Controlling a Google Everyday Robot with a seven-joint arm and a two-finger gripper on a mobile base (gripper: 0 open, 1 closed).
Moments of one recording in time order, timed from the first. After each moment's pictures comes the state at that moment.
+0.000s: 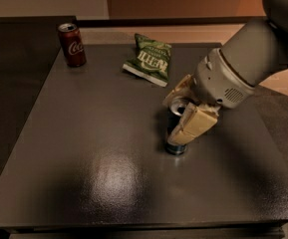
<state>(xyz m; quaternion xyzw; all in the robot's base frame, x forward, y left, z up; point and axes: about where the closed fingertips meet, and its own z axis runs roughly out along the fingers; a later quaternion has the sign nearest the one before) 0.422 -0.068 0.904 -0.68 0.67 0.20 0.22</state>
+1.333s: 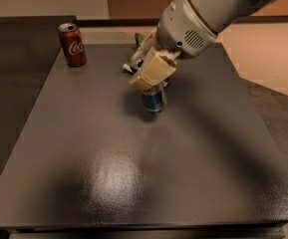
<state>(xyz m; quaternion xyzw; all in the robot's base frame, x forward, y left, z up) 0.479 -0.001 0.976 -0.66 0.66 0.21 0.28</state>
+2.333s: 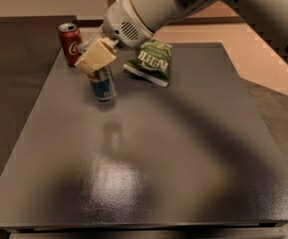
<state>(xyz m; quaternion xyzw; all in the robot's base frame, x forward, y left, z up) 0.527 0.105 0.978 -0.61 0.66 0.29 0.32</state>
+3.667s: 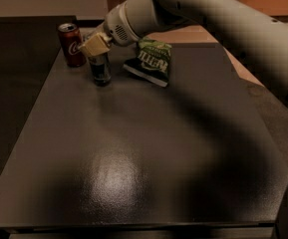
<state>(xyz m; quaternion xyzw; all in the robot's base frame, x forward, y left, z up) 0.644 0.128 0.949 -0.53 0.68 0.28 0.41</state>
